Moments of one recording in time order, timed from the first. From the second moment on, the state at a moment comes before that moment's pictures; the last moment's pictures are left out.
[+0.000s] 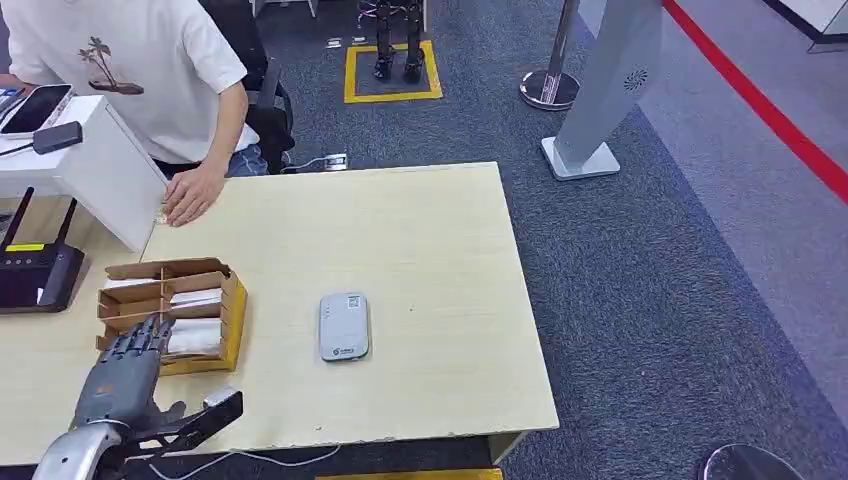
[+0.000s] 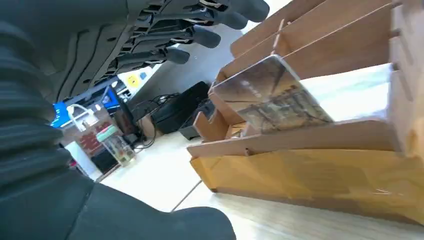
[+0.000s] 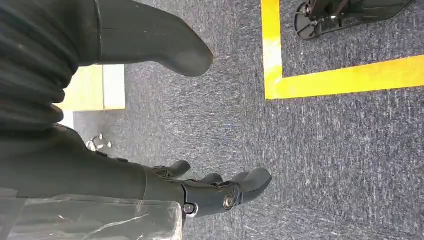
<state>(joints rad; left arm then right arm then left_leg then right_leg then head) 0.12 0.12 0.07 -1.83 -1.39 -0.38 0.11 -0.10 0.11 -1.20 -0.28 1.29 -0.03 0.04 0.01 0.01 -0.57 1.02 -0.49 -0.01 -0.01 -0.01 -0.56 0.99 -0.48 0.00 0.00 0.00</state>
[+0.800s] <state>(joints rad) 0.12 0.09 0.13 -1.83 -1.41 -0.38 0.09 -0.10 0.11 -1.20 -0.28 1.30 -0.03 0.05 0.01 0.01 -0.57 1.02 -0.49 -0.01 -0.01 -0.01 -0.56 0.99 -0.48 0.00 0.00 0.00</state>
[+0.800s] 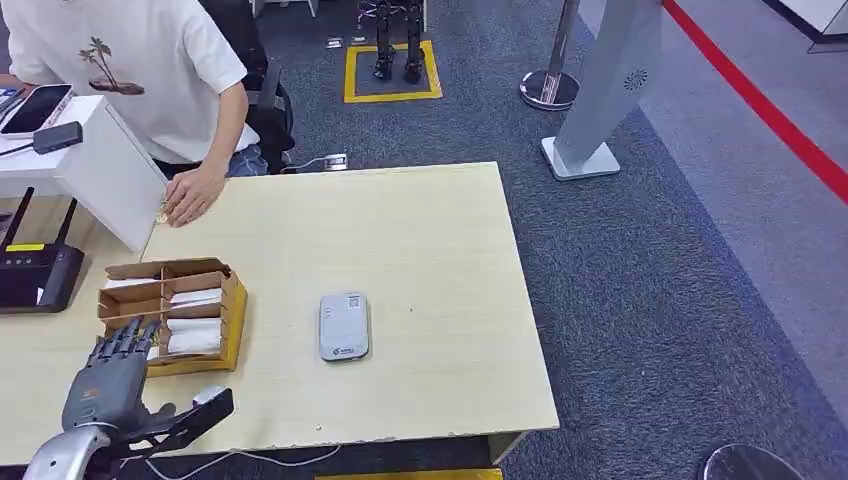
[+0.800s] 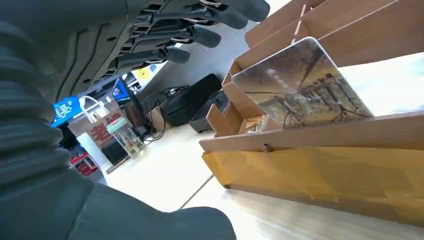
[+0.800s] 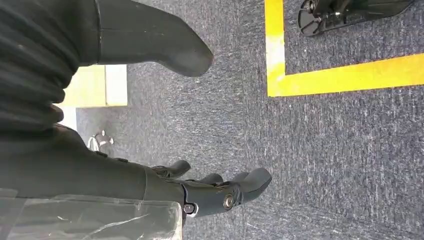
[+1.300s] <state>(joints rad) 0.06 0.08 0.13 -1.75 -1.39 -0.37 0.08 -0.10 0.11 -1.19 -0.28 1.32 -0.03 0.04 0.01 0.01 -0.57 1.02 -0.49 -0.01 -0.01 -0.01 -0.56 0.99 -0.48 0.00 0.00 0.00</state>
